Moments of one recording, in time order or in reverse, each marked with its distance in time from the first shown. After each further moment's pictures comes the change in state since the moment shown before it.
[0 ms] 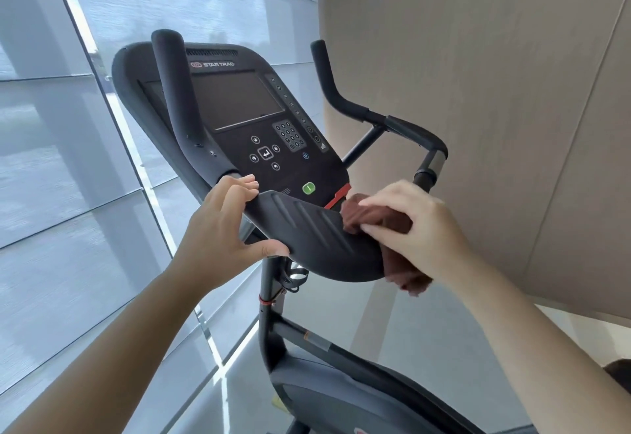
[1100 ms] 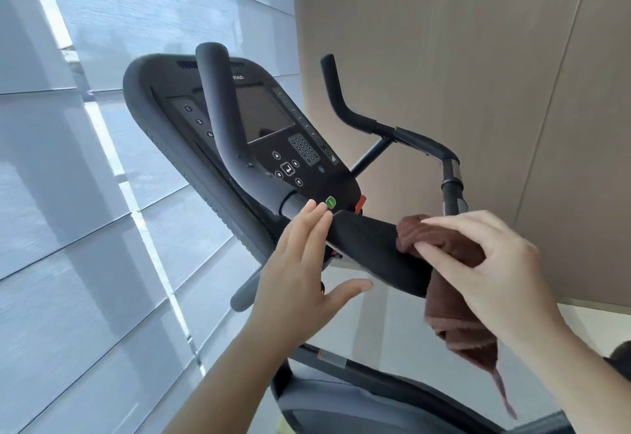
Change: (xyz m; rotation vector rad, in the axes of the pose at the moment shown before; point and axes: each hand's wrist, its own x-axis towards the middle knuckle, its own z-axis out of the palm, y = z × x) left_hand -0.019 -0.007 0.006 -0.192 0.073 0.108; right_hand -0.012 -0.086 0.042 -0.188 0.294 0.248
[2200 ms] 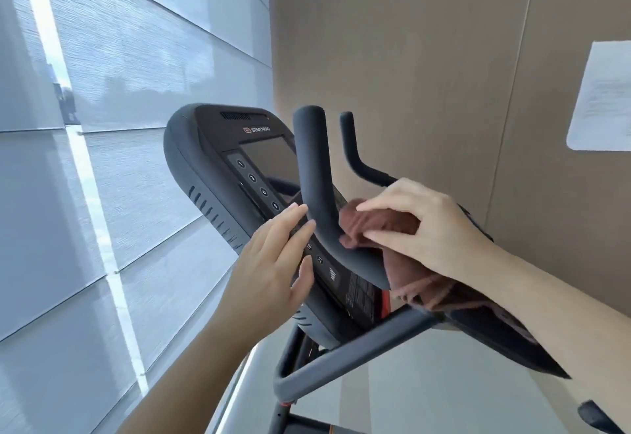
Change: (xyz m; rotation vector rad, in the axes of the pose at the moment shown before) left_hand 0.040 -0.176 -0.062 -0.030 0.113 0.216; right_hand 0.119 -0.103 0.118 -0.133 -0.198 -0.310
